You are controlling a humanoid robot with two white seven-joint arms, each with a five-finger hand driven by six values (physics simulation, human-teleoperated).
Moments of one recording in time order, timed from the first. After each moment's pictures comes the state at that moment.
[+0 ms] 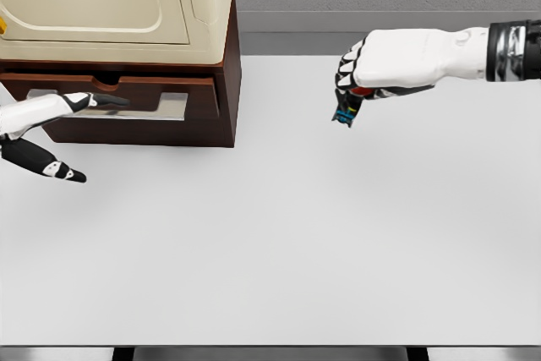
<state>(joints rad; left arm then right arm) -0.48 1.13 -0.62 -1.52 0.41 -0.61 -0.54 -1.27 -0.91 1.22 -1.57 0.19 -0.61 0.41</state>
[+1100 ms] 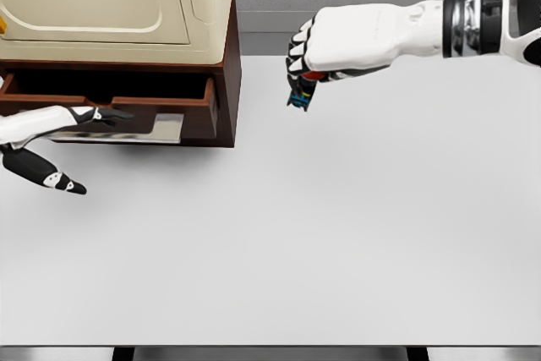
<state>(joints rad) -0.47 1.16 -0.63 -1.57 0.43 -0.57 -0.57 -1.35 -0.78 1.22 -1.56 0.18 -0.61 0.42</state>
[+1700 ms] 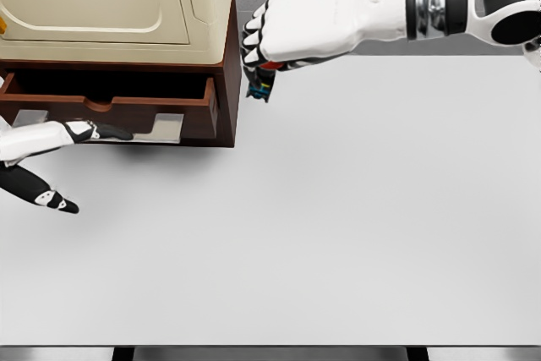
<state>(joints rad) -0.41 1.24 -0.62 -1.64 0.43 -0.60 -0.56 -1.43 -0.68 1.22 -1.56 0.16 -0.61 0.42</state>
